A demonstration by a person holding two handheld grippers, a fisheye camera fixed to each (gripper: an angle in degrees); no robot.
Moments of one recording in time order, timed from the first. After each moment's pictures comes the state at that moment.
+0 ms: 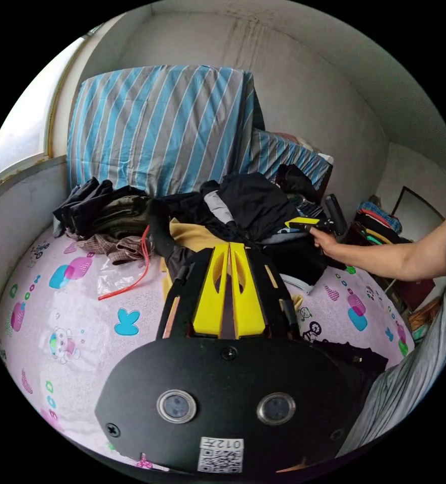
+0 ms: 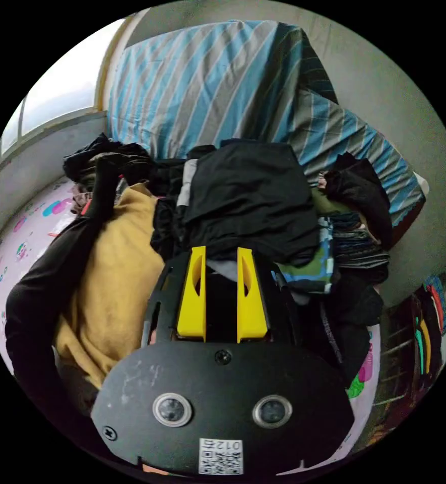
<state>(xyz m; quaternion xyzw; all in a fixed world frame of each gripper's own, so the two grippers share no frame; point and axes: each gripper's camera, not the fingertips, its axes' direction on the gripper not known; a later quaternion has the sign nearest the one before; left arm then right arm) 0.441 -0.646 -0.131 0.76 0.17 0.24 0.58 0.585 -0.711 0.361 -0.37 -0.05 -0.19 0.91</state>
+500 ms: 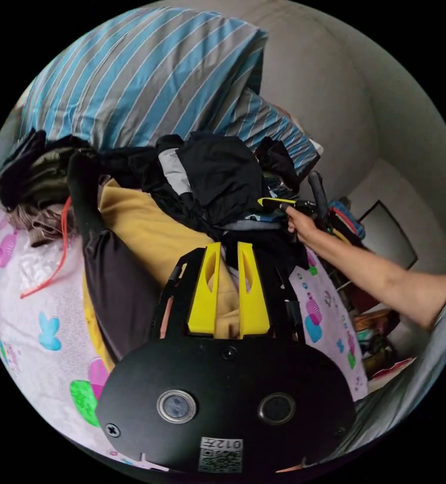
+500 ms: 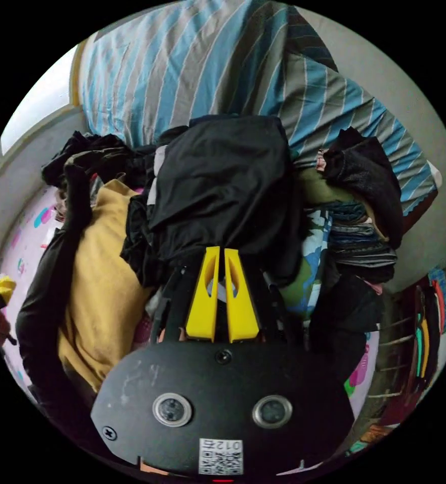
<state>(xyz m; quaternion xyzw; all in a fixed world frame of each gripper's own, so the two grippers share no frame) 0.540 -0.770 -0.196 0.64 0.28 0.32 0.65 0.689 -0.865 0.396 -0.45 -0.10 -0.15 0.88</state>
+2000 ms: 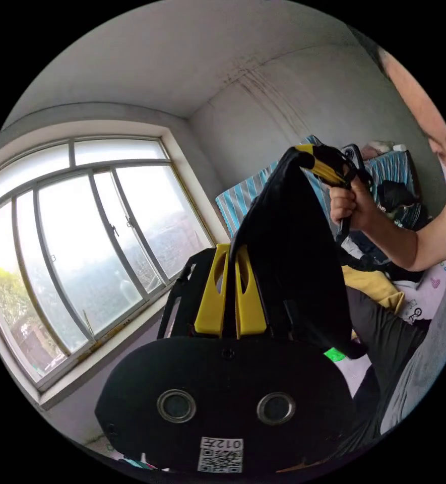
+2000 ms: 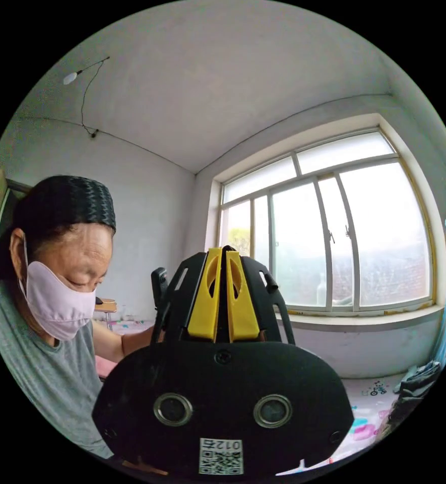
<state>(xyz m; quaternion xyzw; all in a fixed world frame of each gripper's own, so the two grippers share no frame) 0.245 -0.071 -0.005 0.86 -0.18 -0.08 0.47 0.496 -1.230 -0.002 0.03 -0.88 0.05 0.46</state>
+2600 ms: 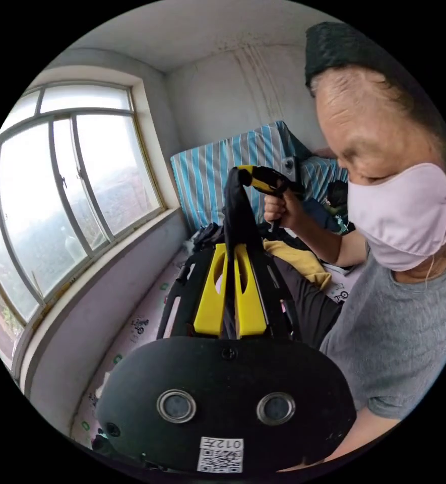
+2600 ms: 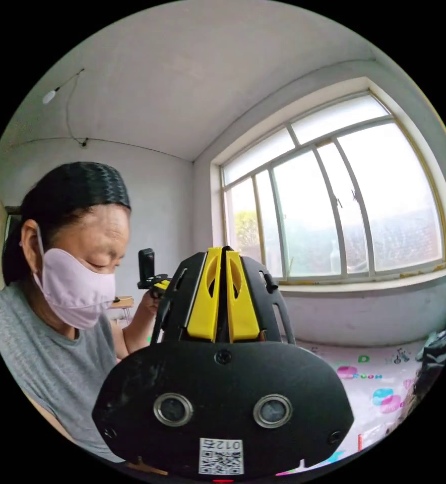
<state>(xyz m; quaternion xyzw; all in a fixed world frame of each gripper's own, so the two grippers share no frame) 0.165 -0.010 -0.010 0.81 -0.04 0.04 0.58 0.342 -1.116 0.069 -0.07 -0.89 0.02 0.45</state>
